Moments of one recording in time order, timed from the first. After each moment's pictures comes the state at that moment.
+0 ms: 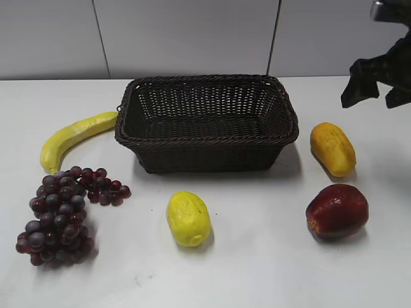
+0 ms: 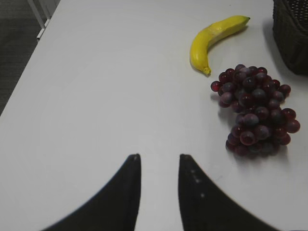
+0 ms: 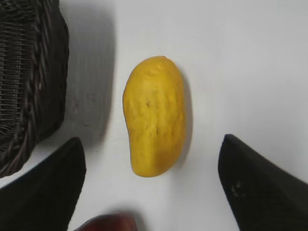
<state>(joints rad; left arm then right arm) -0.05 -0.01 -0.48 0.05 1.08 0.08 0.06 1.74 -1.22 0.19 0.67 -0.18</state>
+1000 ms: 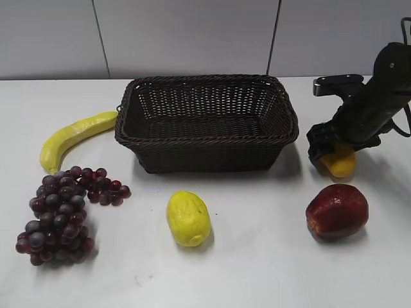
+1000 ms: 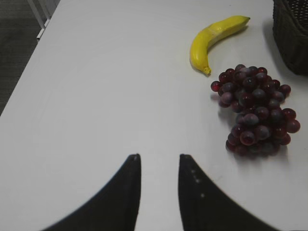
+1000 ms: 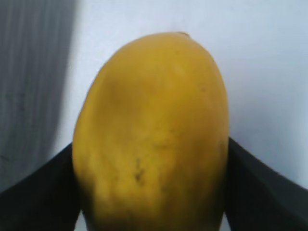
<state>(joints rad) -0.05 -0.01 -0.48 0.05 1.08 0.08 0.12 2.07 -1.23 0.11 0.47 -0.21</state>
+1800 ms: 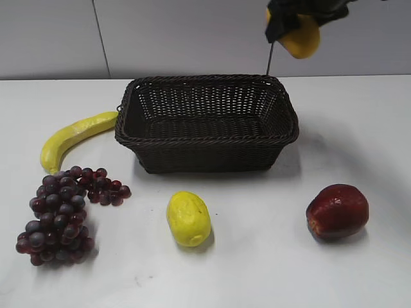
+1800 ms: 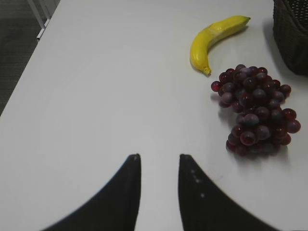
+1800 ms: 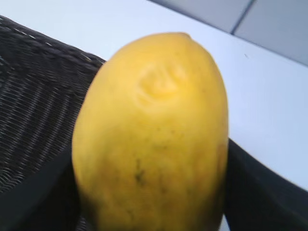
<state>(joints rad) -0.05 -0.01 -0.48 0.05 1.08 0.08 0.32 1.98 -1.84 0.11 0.86 -0.22</state>
